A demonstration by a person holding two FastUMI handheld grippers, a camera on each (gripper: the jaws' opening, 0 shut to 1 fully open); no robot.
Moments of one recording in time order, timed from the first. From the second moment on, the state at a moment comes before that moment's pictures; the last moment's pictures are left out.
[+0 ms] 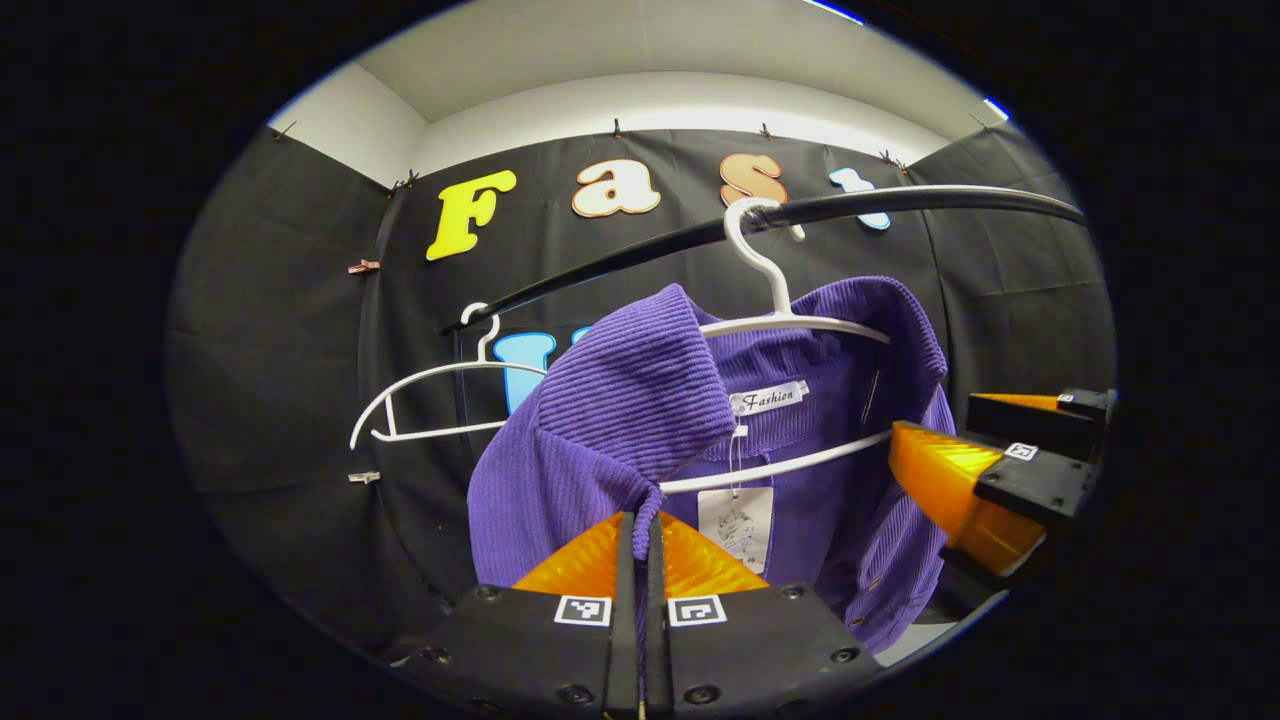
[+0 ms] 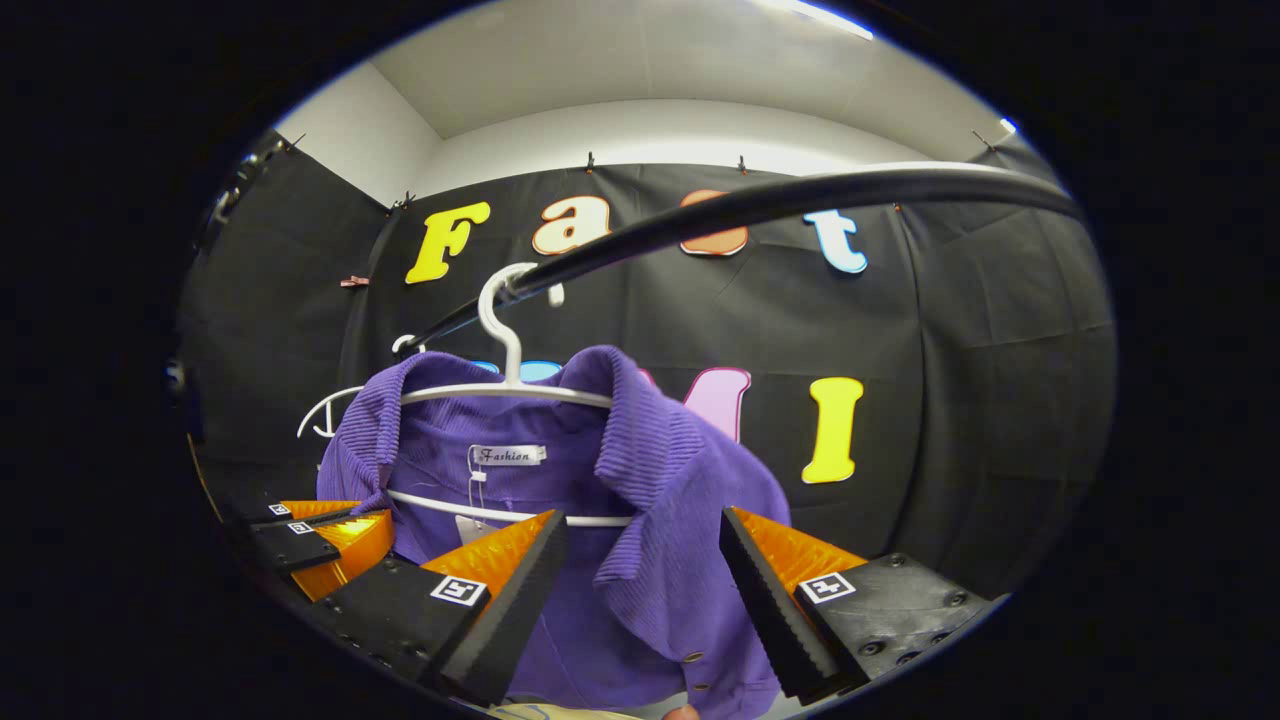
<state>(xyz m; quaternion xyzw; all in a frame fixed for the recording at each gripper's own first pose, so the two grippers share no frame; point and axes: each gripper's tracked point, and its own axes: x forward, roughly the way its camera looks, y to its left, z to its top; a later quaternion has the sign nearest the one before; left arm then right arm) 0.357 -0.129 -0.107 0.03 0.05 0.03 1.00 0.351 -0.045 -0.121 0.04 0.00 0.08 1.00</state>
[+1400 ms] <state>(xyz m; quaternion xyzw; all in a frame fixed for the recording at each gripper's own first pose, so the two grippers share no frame) 0.347 -0.114 -0.044 0.03 0.04 -0.03 1.00 0.406 -0.190 -0.069 -0.21 -0.13 -0.13 0.96</state>
